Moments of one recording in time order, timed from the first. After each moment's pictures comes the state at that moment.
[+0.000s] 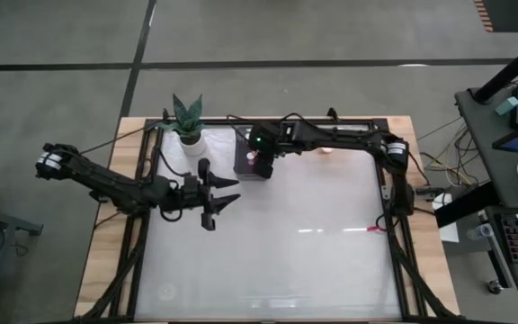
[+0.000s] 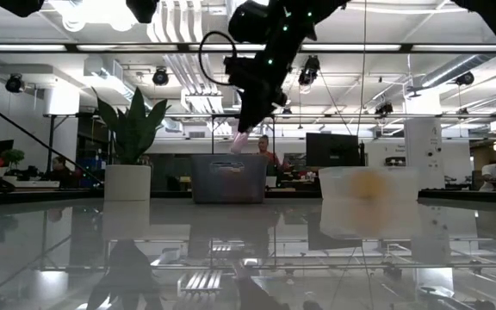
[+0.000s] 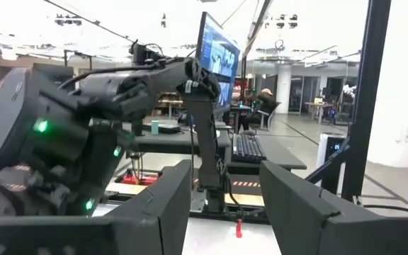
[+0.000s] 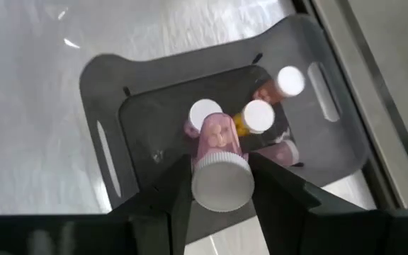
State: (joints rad) left arm -0.28 1.09 0.59 0.78 -0.40 0.03; right arm -0.26 1.99 1.75 -0.74 0.15 -0.04
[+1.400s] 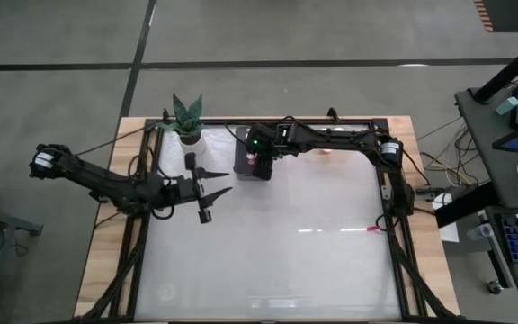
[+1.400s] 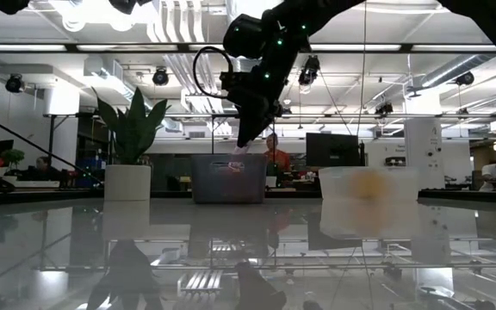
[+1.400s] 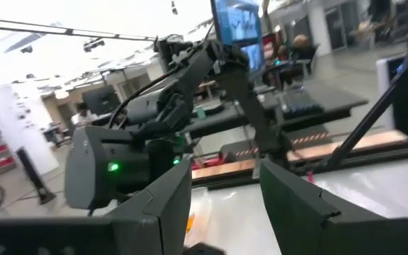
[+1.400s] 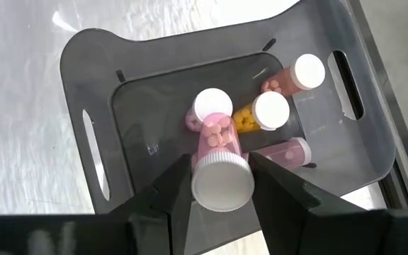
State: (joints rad) left arm -0.28 0.95 0.56 0.58 -0.50 0.36; right arm -0.27 2.05 1.75 -0.73 0.15 -0.08
